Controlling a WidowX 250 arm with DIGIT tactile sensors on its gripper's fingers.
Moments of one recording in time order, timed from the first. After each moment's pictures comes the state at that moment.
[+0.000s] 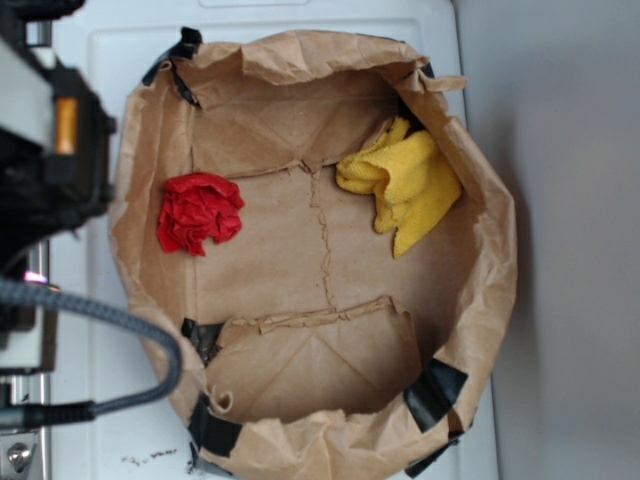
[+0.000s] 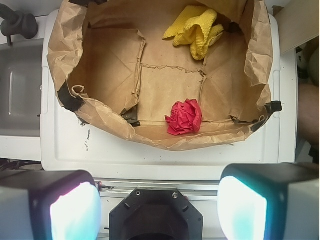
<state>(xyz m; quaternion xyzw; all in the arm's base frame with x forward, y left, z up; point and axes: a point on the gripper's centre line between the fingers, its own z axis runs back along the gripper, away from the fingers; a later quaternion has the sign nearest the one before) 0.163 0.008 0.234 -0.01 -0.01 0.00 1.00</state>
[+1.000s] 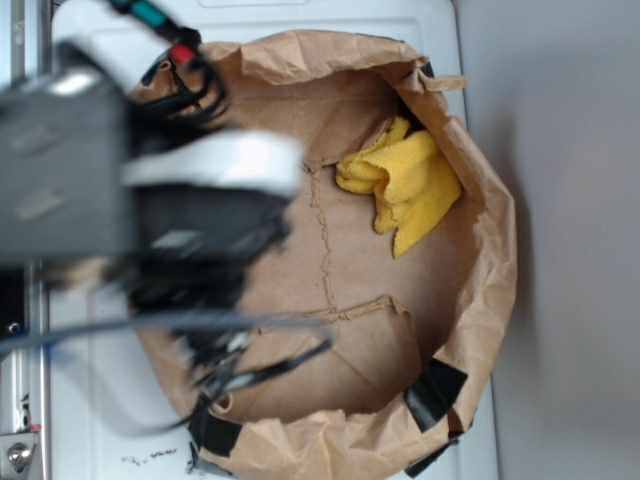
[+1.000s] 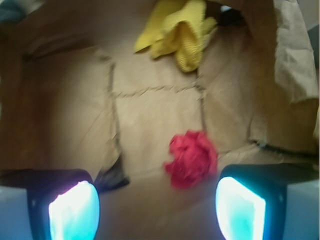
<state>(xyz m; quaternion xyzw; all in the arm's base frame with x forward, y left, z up) 0.227 0.020 0.149 0.01 -0.02 0.14 0.99</state>
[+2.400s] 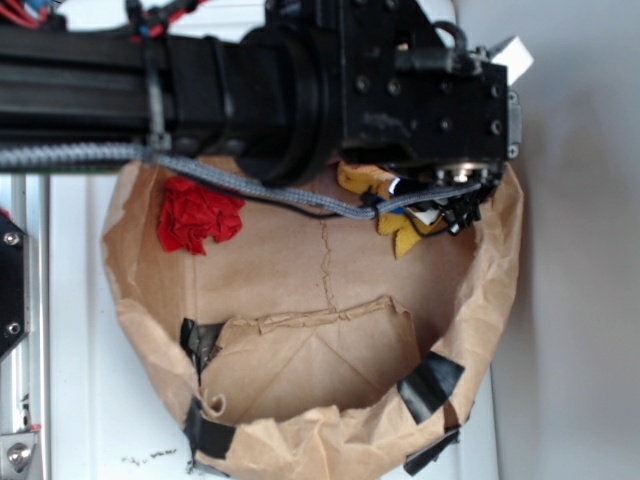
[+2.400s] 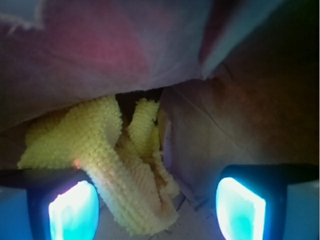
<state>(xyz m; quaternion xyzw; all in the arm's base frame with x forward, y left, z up) 0.313 0.072 0.069 0.08 -0.05 0.42 0.90</state>
